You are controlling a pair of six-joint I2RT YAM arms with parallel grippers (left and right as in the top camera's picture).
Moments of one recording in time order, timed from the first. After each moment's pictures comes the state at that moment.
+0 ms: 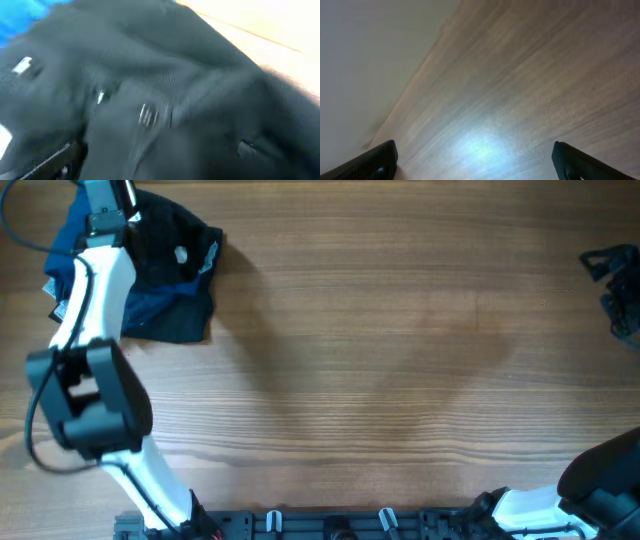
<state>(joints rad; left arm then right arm) 0.16 1.99 1.66 -0.51 -0.07 -0.20 -0.67 1.66 1.47 -0.76 -0.61 0.31</state>
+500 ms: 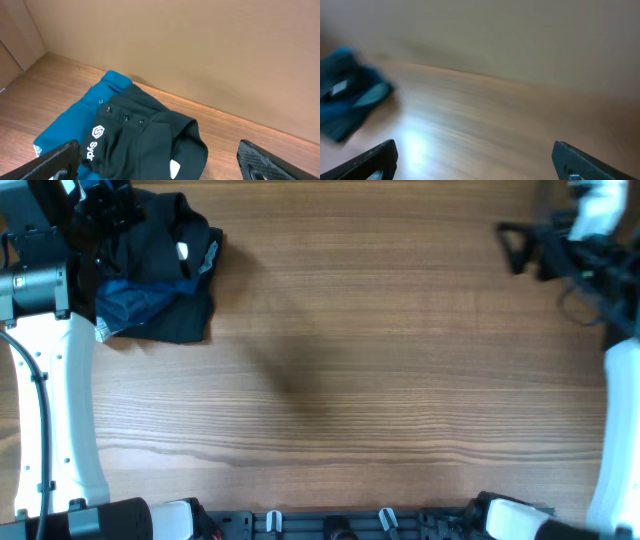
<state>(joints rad) 0.16 1.52 1.65 -0.61 -0.04 -0.21 -0.25 1.39 1.48 -0.64 -0.63 -0.24</state>
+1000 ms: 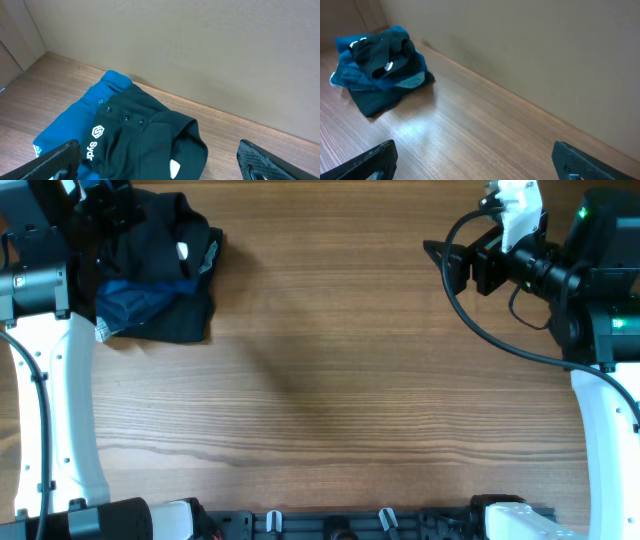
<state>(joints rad) 0.16 1.52 1.65 -0.61 -0.04 -0.21 0.01 1.33 1.49 -0.65 -0.56 -0.34</state>
